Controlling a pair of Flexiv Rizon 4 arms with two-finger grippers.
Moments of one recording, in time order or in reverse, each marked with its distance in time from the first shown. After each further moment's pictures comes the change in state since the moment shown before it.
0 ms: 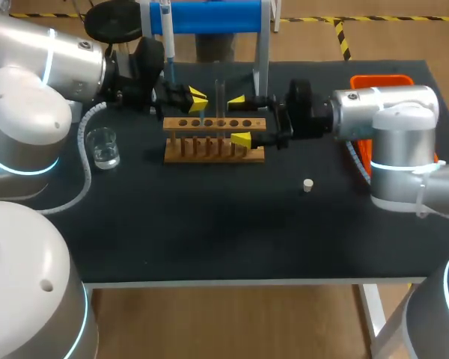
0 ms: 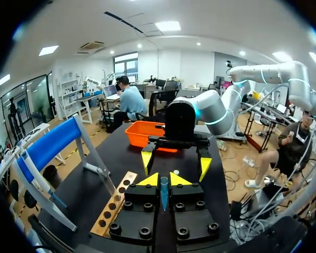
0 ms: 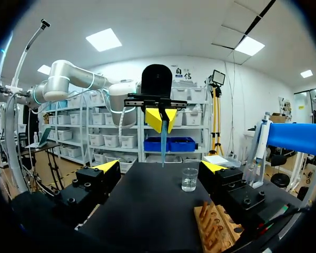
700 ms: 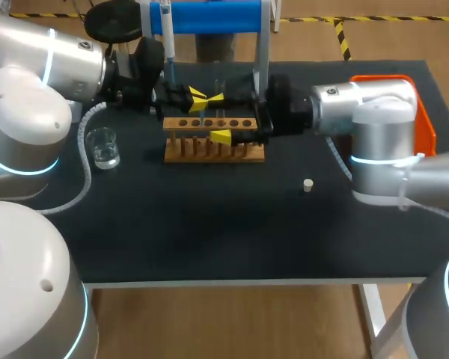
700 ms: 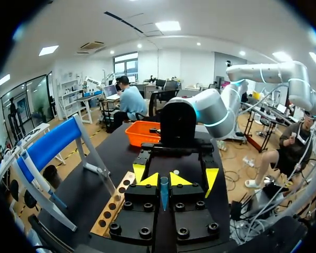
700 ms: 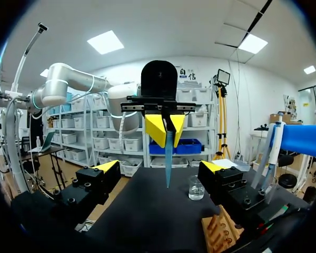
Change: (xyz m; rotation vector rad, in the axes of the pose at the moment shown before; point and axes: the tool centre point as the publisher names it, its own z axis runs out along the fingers) left arm 0.000 0.000 0.000 0.000 0.000 0.000; right arm 0.002 0.010 0.039 -0.009 0.042 0.025
